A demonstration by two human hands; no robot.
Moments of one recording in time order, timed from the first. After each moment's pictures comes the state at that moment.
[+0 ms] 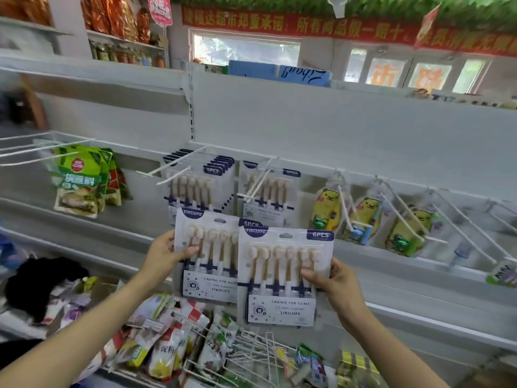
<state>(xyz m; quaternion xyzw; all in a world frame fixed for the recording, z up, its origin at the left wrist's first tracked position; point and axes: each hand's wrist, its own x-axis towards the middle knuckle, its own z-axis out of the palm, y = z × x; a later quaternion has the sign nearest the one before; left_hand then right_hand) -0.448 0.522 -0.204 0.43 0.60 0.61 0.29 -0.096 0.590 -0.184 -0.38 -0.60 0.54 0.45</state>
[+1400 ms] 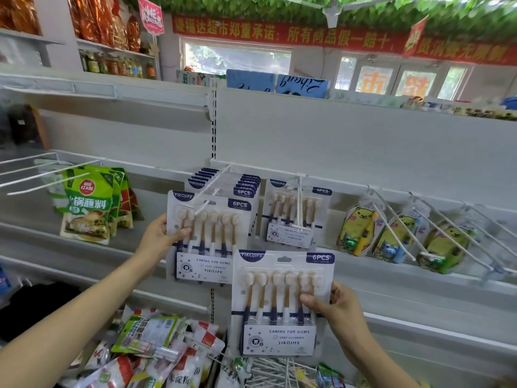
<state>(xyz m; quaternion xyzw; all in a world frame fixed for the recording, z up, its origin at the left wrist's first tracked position) -0.574 0.565 -0.156 0.47 0.59 0.60 0.27 -0.194 0.566 -0.178 -0.41 -0.58 0.55 0.44</state>
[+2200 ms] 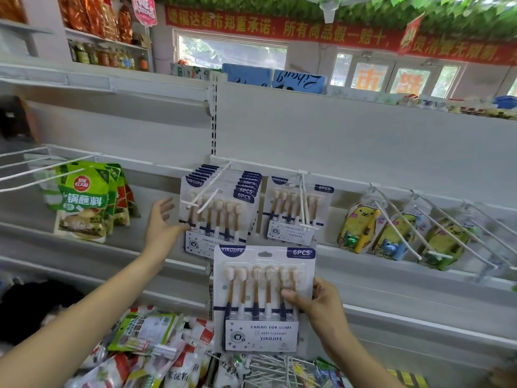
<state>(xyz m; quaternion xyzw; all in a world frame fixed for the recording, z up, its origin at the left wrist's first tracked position) -0.578 0.589 -0.164 0.40 0.64 0.62 0.20 -0.237 0.560 -0.182 -0.42 -0.59 0.54 0.43</state>
